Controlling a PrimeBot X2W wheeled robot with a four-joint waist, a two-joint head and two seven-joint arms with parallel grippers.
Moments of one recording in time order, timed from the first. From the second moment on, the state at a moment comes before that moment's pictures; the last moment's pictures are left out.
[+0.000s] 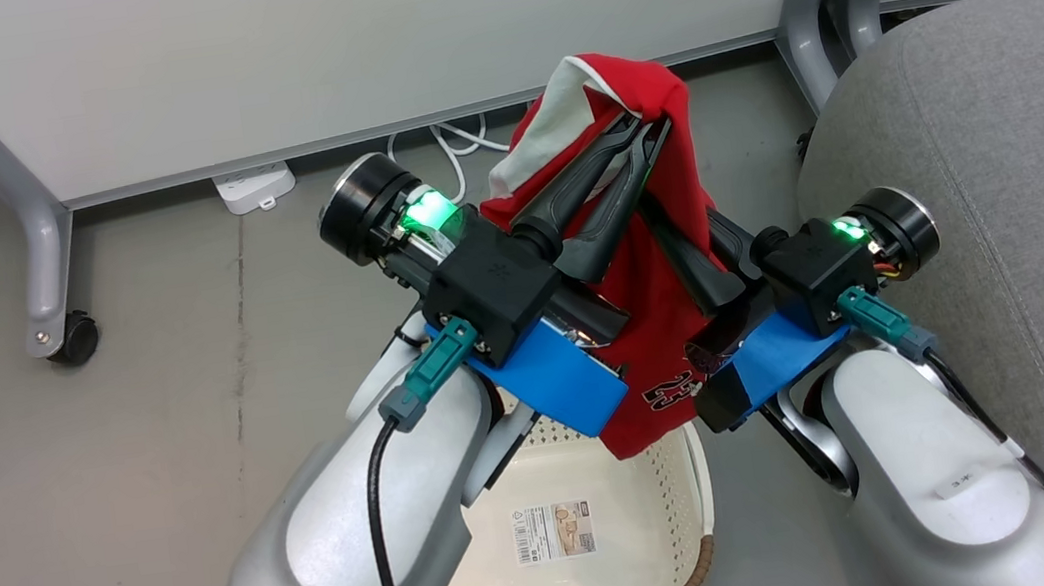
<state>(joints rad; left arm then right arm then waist) -0.73 0.10 -0.72 0.25 -0.30 -0.13 -0.26 -0.56 -0.06 0.35 0.42 0.02 0.13 -0.26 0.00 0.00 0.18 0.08</state>
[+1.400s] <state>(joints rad) -0.70 0.13 -0.74 0.29 -0.29 -0.13 -0.26 -0.55 -0.06 0.20 0.34 0.04 0.13 -0.26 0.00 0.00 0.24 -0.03</state>
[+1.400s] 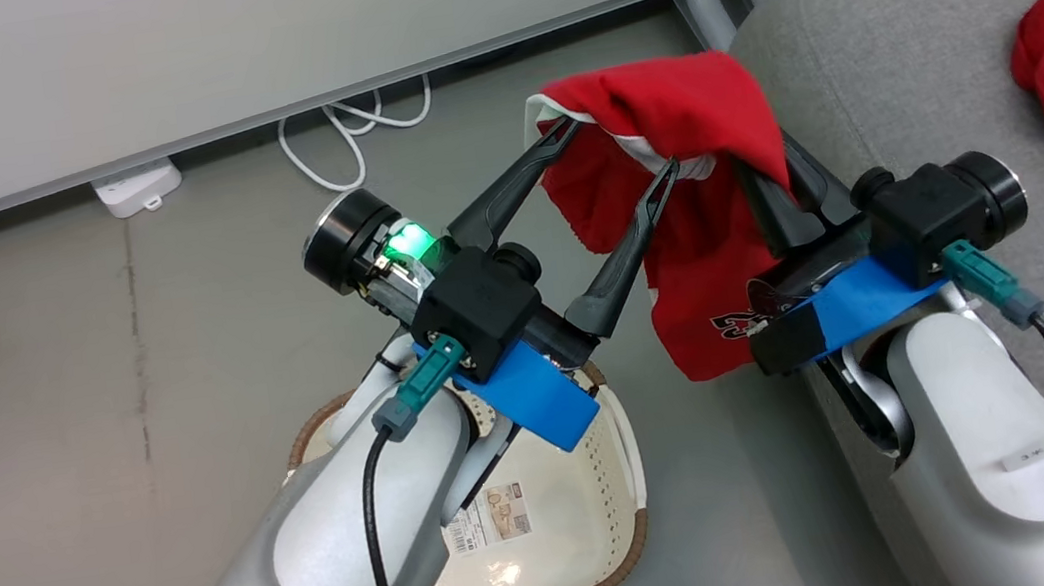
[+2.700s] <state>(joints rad) -0.69 0.18 -0.87 0.33 -0.32 -0.13 -0.26 -0.41 -0.05 -0.08 0.18 0.03 0.13 -0.26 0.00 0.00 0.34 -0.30</state>
